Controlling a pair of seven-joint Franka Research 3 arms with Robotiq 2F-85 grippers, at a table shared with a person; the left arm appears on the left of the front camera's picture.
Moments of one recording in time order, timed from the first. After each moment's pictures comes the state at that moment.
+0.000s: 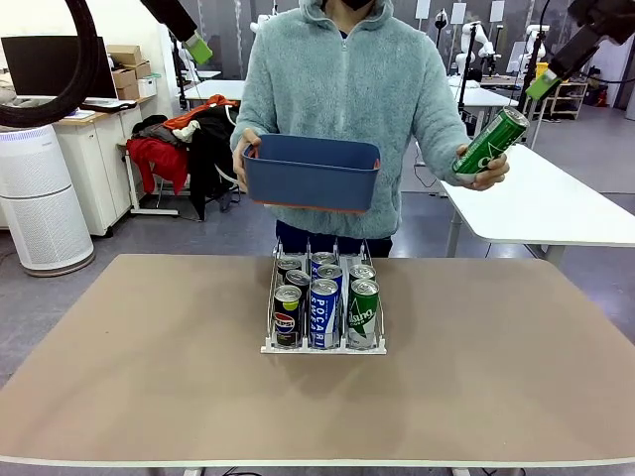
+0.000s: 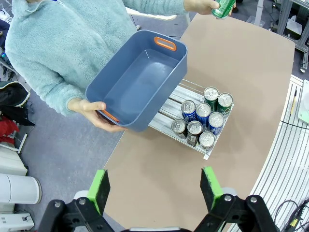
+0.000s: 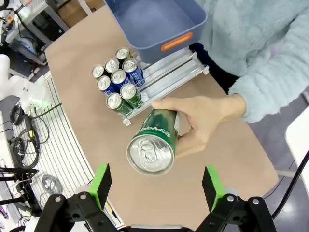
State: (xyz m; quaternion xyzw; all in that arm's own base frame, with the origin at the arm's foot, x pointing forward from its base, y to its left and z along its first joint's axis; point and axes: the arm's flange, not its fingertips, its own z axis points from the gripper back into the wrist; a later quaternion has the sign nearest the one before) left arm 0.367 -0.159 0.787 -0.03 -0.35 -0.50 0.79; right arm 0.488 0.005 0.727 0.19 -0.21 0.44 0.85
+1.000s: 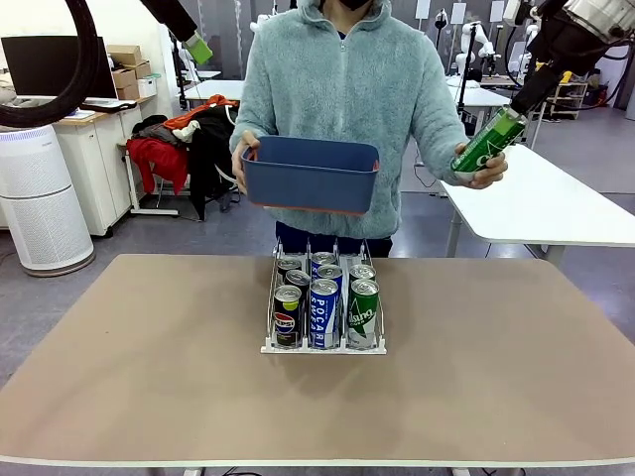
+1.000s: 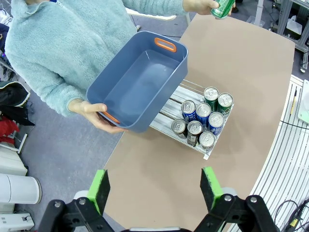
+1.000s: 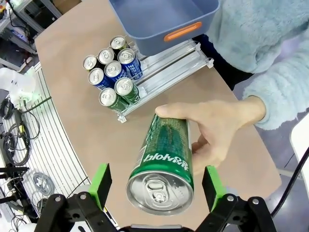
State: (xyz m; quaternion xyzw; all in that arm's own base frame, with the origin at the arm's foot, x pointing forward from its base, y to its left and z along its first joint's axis) left arm 0.367 -0.159 0.787 -0.03 -0.35 -0.50 0.79; right arm 0.490 0.045 0.683 0.16 -0.19 0.45 0.86
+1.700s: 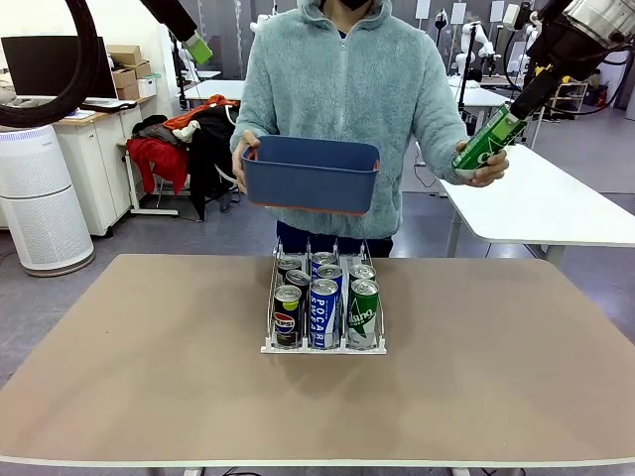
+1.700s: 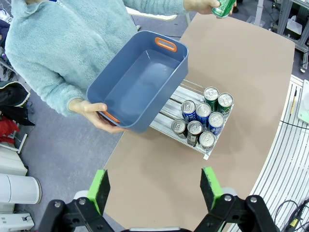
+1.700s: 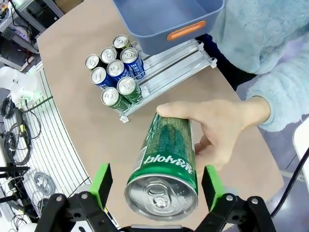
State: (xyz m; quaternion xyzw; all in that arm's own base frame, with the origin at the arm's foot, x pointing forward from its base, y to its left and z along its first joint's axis) left arm 0.367 -0.159 0.787 -0.03 -0.35 -0.50 0.79; right arm 0.487 0.046 0.680 0.17 -0.19 0.45 0.86
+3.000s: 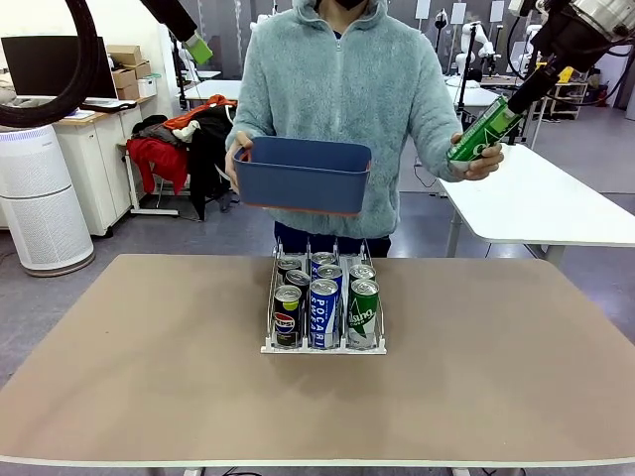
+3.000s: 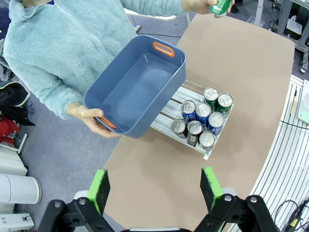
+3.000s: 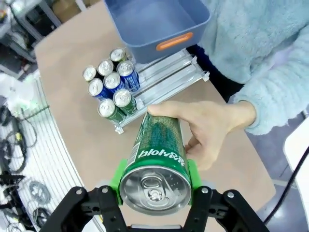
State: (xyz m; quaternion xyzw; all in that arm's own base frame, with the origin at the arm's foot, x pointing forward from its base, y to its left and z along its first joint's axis) left arm 0.367 -0.159 0.787 -0.03 -0.35 -0.50 0.79; right arm 0.486 0.044 0.693 0.17 -0.23 0.44 0.85
